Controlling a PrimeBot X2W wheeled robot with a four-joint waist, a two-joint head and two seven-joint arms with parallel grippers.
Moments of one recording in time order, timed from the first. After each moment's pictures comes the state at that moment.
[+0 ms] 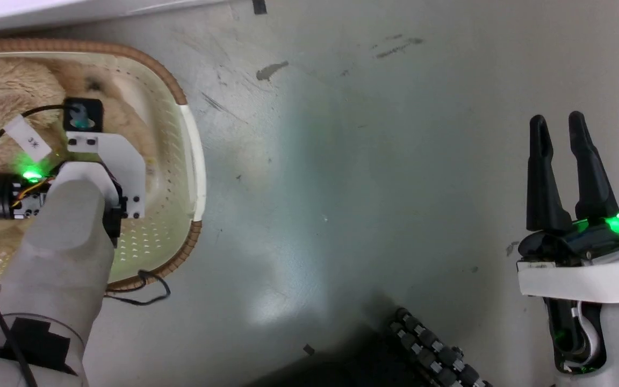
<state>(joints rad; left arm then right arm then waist) -1.03 0.28 -0.44 1.25 -0.33 0.14 0.19 -0.27 -0.08 0.06 -0.13 0.50 0.13 -0.25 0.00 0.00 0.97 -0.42</state>
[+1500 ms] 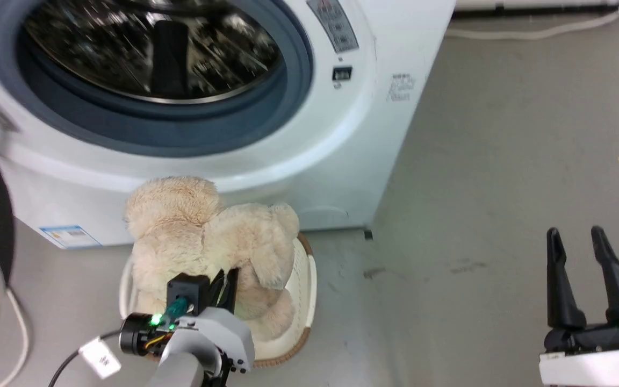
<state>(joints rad) -0.36 0.14 -0.38 0.67 -0.36 0.04 -0.25 0.03 -0.10 -0.05 -0.14 0.31 0.13 -0.26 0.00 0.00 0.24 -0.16</state>
